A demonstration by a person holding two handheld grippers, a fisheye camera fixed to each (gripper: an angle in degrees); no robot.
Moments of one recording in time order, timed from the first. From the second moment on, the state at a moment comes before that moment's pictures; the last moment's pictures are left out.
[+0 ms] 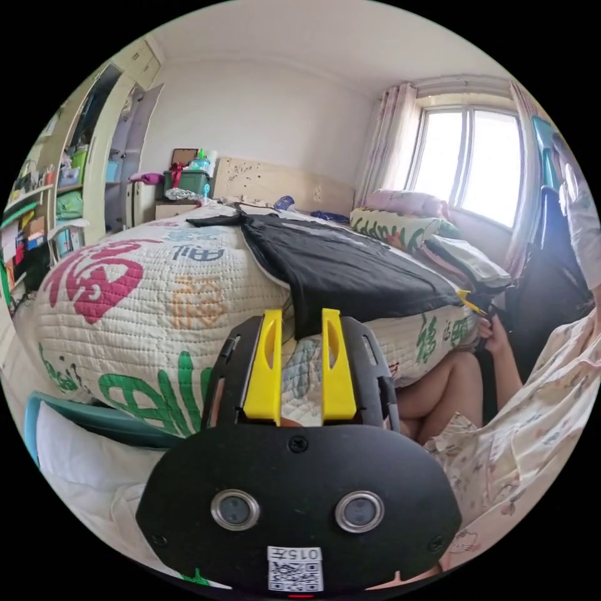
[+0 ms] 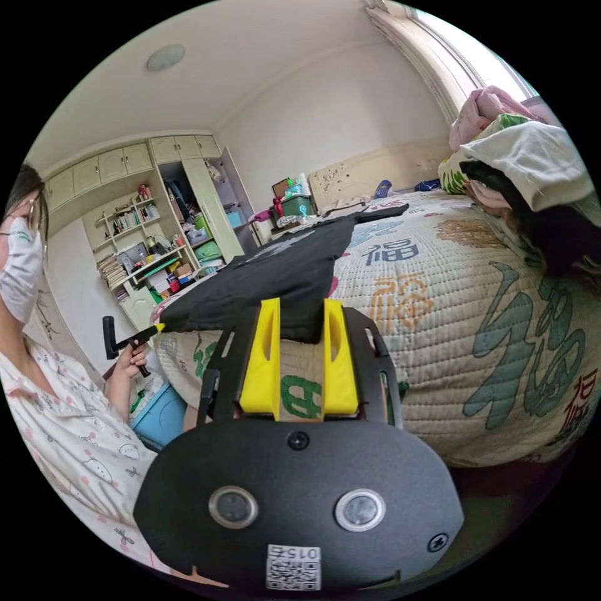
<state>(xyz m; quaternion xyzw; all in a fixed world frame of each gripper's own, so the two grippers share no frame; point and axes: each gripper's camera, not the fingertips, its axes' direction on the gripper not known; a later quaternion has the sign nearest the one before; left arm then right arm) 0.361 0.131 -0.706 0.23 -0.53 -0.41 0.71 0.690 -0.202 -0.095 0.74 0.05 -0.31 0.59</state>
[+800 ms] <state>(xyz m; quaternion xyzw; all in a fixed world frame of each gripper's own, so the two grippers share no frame) 0.297 0.207 -0.693 0.19 -0.58 -0.42 0.67 0.614 -0.227 -0.023 0.76 0.17 -0.22 0.59</state>
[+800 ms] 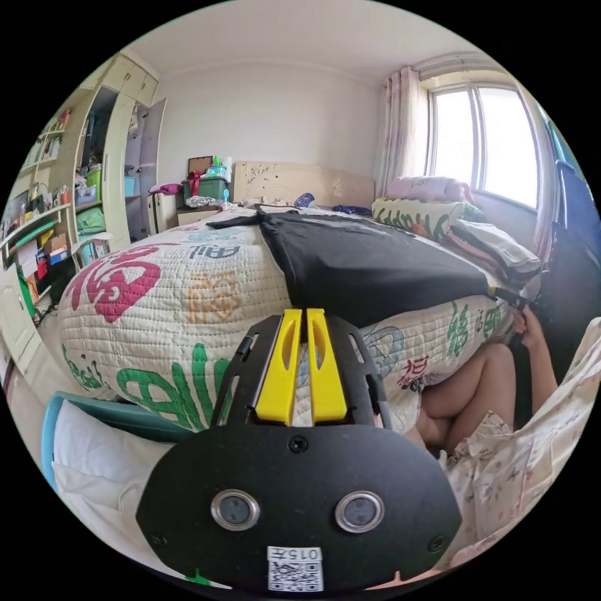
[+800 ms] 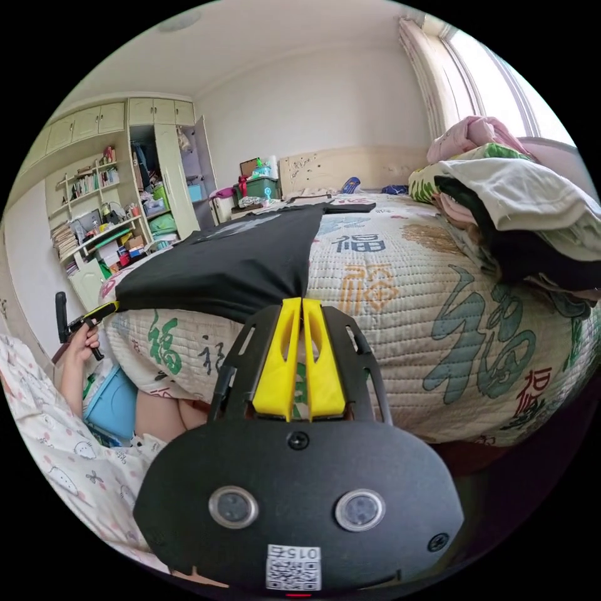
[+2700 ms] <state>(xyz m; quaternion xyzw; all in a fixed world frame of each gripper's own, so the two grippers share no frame) 0.031 -0.037 -0.669 0.12 -0.42 -0.26 0.86 0.530 -0.233 -0.614 0.73 -0.29 -0.09 0.62</state>
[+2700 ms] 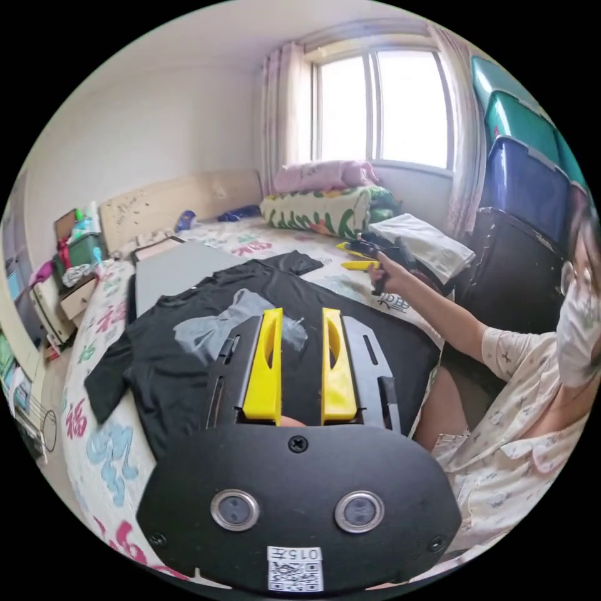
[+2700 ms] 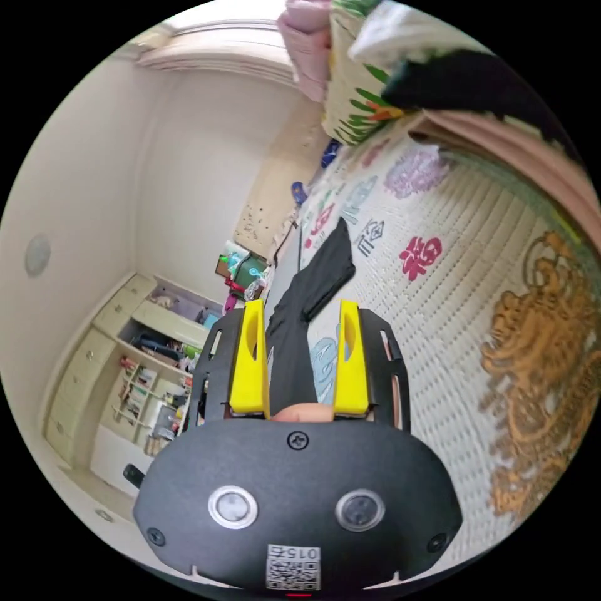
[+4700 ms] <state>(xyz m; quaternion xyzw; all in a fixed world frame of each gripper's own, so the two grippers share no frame) -0.270 -0.102 -0.602 0.08 -0.40 -0.35 0.84 0.224 -0.396 -0.539 0.63 0.19 -0.38 0.65</state>
